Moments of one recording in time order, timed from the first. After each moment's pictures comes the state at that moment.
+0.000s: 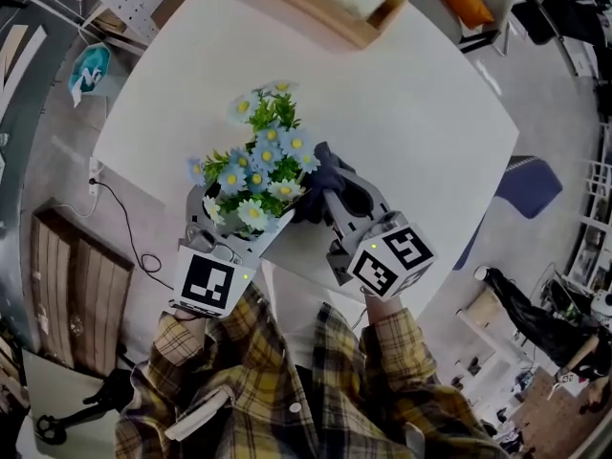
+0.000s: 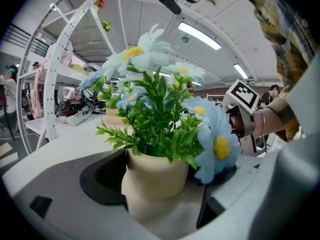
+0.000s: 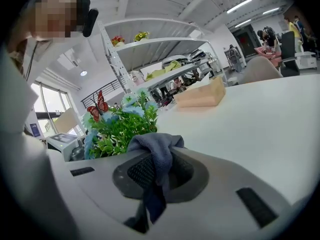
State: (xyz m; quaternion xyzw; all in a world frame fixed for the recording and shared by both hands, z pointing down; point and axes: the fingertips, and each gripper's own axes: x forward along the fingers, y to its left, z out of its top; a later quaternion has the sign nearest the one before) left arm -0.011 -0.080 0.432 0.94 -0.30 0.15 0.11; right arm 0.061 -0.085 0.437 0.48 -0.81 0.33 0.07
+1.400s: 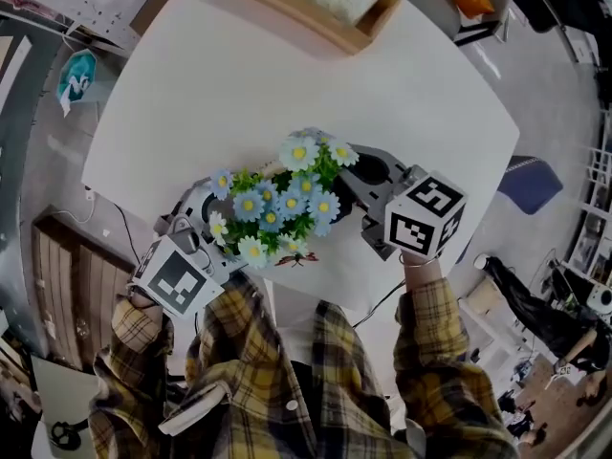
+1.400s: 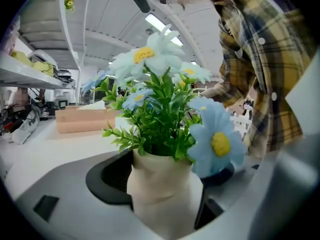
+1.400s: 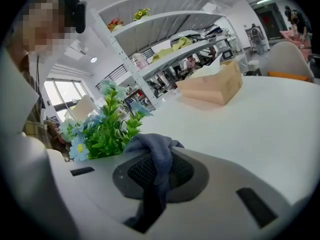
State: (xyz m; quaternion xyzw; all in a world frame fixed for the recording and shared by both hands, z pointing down) left arm 0.011 -0.063 0.437 0.98 -0.03 0.18 0.06; right arm 0.089 -0.134 0.452 0.36 -0.84 0.37 0.16
